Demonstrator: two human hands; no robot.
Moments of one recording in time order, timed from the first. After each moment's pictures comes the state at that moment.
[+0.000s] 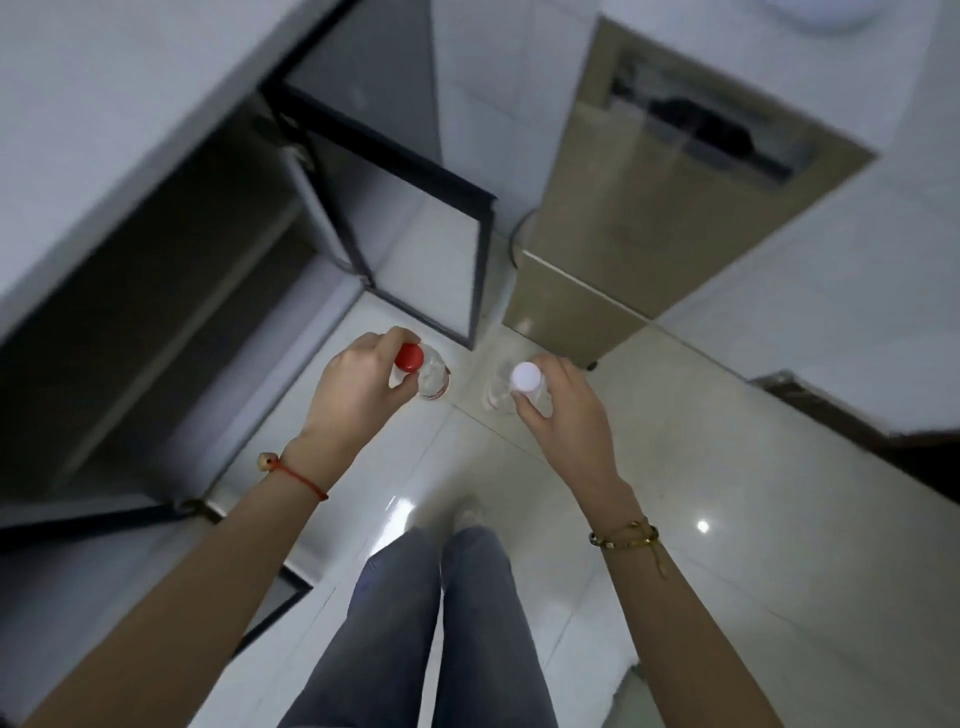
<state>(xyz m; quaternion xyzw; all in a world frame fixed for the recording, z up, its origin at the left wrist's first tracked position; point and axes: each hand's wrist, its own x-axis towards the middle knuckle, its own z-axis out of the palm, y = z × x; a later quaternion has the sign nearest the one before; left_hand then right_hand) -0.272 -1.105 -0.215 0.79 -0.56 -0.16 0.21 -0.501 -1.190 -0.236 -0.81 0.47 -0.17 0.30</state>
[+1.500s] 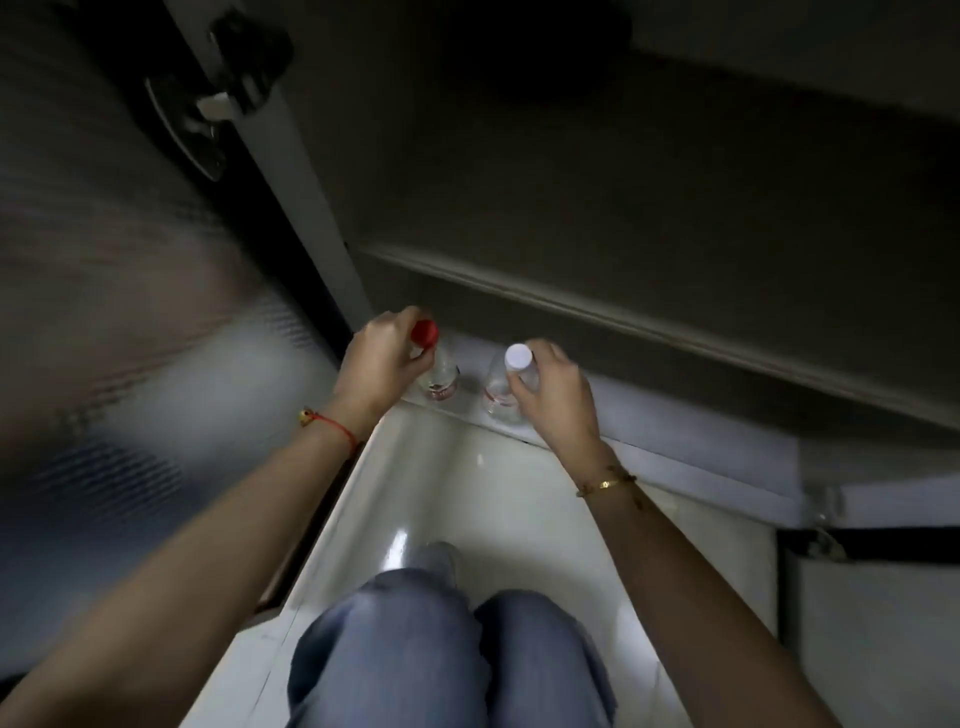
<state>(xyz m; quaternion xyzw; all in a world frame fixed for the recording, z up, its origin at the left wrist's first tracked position) 0.076 -0.816 -0.656 0.96 0.06 0.06 0.26 0.100 -1.034 -0.677 -0.94 -0.14 0.03 0.30</state>
